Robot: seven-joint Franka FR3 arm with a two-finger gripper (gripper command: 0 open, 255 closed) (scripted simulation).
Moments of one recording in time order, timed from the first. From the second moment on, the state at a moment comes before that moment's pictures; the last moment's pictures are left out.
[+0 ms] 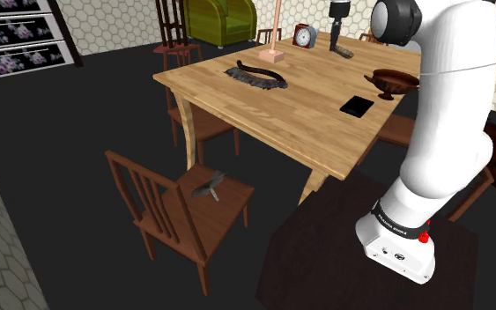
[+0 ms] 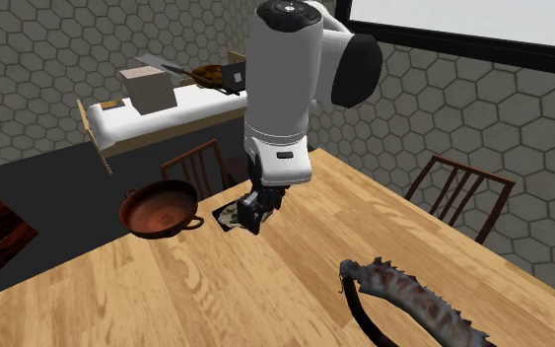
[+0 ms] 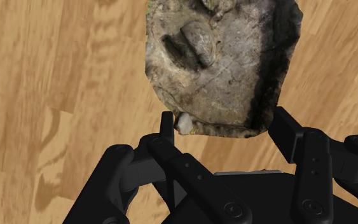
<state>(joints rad) -0.23 0.47 -0.61 -1.20 0.15 1.56 -1.20</state>
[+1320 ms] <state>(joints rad) -0.45 0.34 -0.74 -1.43 0.10 1.69 -1.57</state>
